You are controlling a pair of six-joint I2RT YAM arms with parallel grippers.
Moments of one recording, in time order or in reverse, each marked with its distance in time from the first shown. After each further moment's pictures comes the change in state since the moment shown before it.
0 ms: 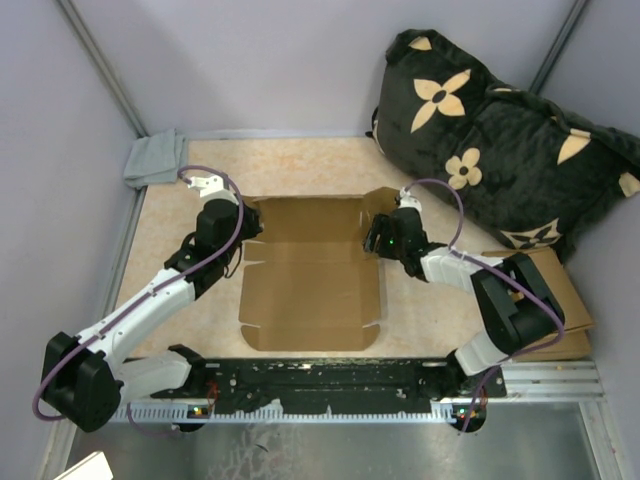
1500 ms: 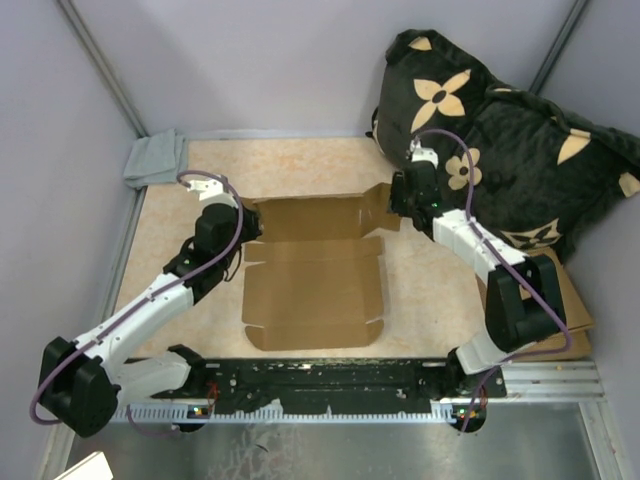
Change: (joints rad) left arm -0.011 -0.042 -0.041 0.028 -0.013 0.015; right arm -0.111 0.051 0.438 -0.375 0.183 -0.291
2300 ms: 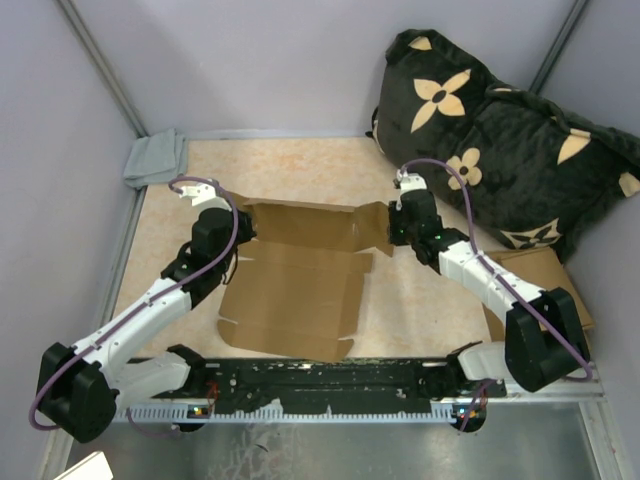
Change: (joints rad) left arm 0.007 -0.022 -0.034 0.017 -0.067 -0.007; right arm 0.081 -0.248 -0.278 0.031 -0.114 -0.075
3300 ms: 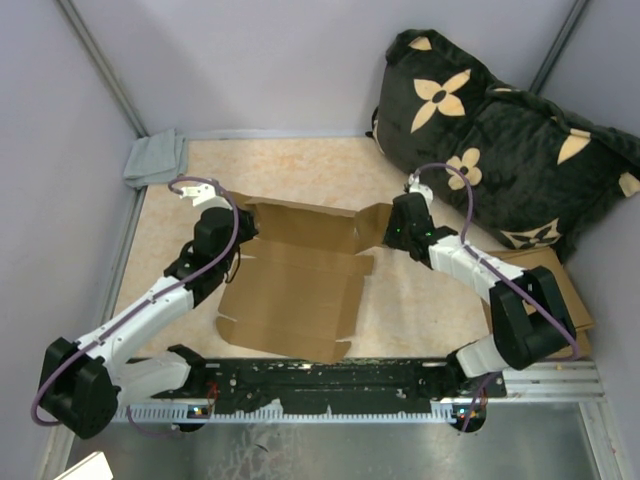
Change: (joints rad) left arm 0.000 0.029 -0.004 0.043 -0.002 -0.048; right arm 0.000 0.114 -0.010 -0.002 0.052 0.353
